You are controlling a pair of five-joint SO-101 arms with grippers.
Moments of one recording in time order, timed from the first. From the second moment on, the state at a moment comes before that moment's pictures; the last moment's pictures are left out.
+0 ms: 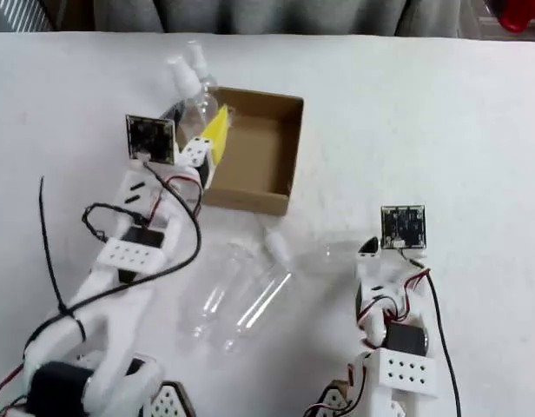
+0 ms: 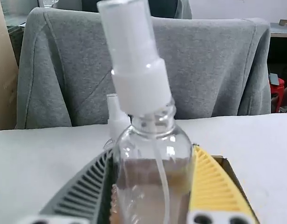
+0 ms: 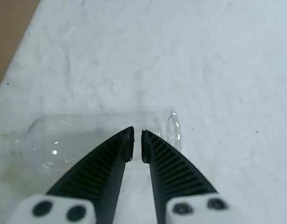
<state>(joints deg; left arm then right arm) 5.9 -22.5 61.1 -22.5 5.4 7.7 -77.3 96.6 30.3 12.6</state>
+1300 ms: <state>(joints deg) 2.4 13.0 48.7 -42.2 5.4 7.7 -77.3 96.6 30.3 12.6</state>
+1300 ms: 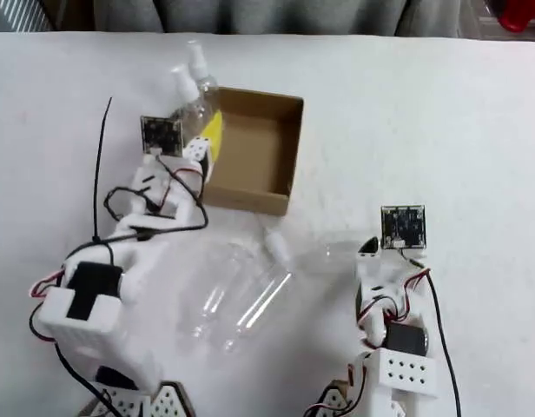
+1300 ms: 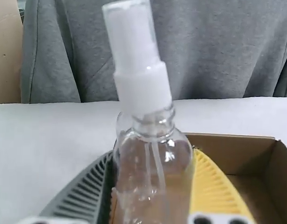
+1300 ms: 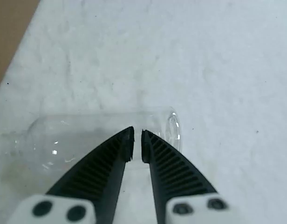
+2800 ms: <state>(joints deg) 1.8 20.2 43.6 -42.2 5.4 7.7 -77.3 96.6 30.3 12.6</state>
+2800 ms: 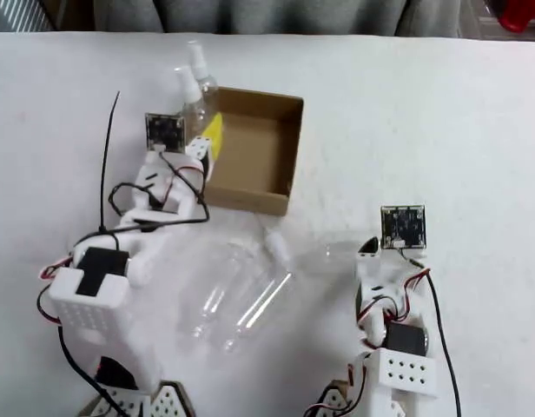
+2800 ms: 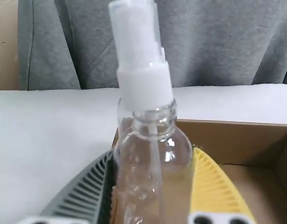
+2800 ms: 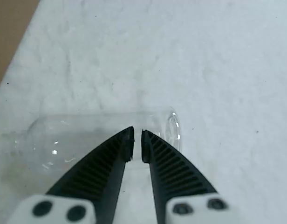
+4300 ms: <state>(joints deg) -0.3 20.2 43.5 -41.1 5.4 7.7 -77.3 96.6 30.3 12.6</state>
